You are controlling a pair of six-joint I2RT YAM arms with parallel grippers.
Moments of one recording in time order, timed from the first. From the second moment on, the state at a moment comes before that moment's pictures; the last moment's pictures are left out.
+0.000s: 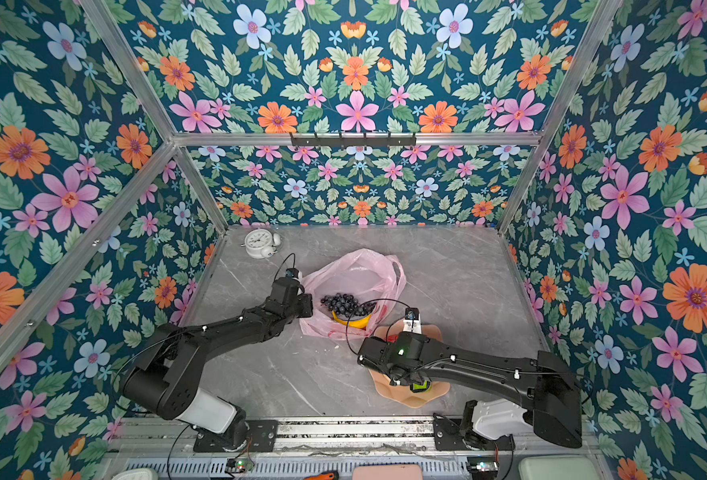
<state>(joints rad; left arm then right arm) -0.47 1.54 0.70 0.10 -0.12 -0.39 1.16 1.33 0.96 -1.22 0.64 1.28</state>
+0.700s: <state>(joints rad) -0.47 1.54 0.70 0.10 -0.12 -0.39 1.16 1.42 0.93 -1.16 0.62 1.33</state>
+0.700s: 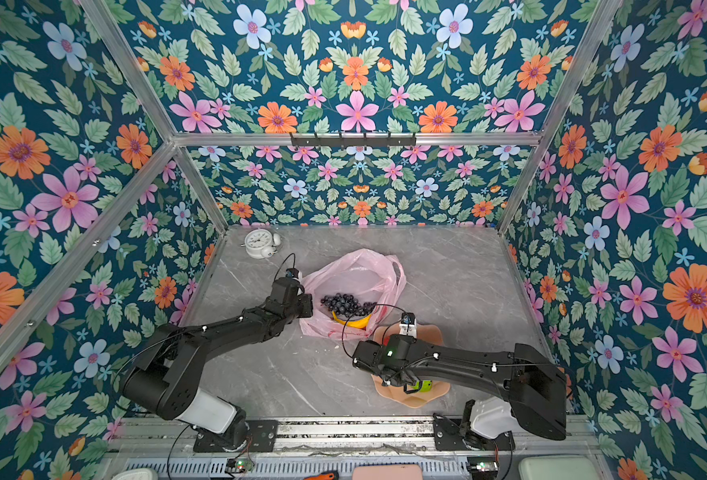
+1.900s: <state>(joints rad) -0.49 1.54 0.71 0.10 -0.06 -0.38 1.05 1.32 1.03 -1.19 0.66 1.20</state>
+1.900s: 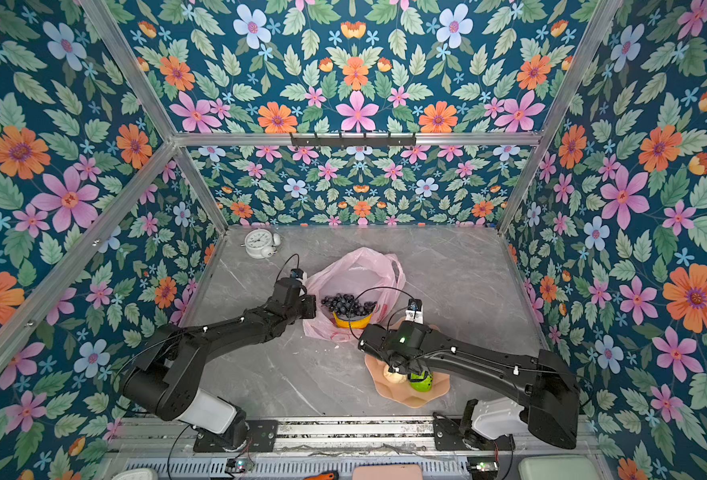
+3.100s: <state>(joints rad) -0.53 1.51 0.69 0.07 -0.33 -0.40 0.84 1.90 1.44 -0.69 0.07 0.77</state>
